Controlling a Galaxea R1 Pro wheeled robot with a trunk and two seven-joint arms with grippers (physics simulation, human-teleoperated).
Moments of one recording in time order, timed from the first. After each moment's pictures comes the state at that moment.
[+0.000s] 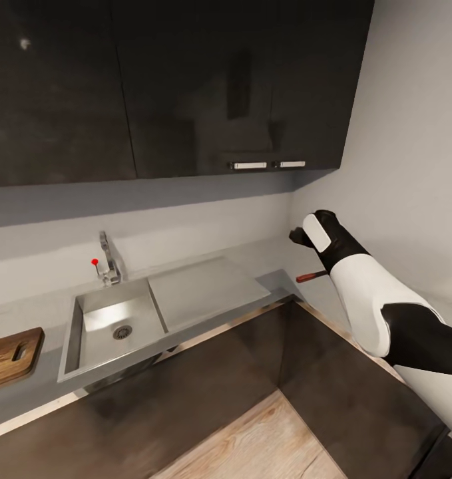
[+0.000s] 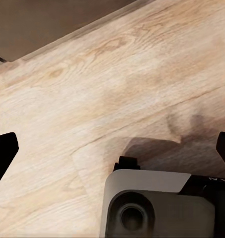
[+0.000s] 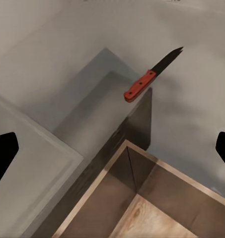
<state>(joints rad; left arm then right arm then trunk) -0.27 0.02 0.00 0.07 0.07 -0.29 0.09 -1.41 0.03 0.00 -0.45 -0.44 0.67 -0.59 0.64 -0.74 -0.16</state>
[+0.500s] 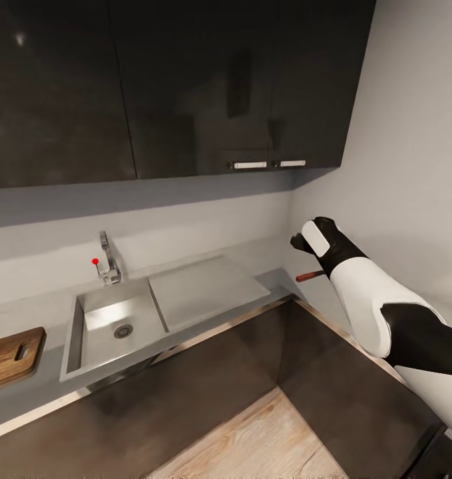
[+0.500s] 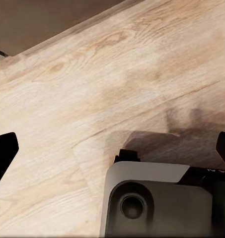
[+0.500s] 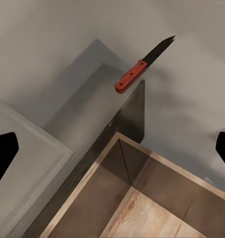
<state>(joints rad) -0.27 0.02 0.00 0.07 0.07 -0.29 0.09 -1.41 0.03 -0.01 -0.39 -0.44 0.62 -0.59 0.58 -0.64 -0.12</state>
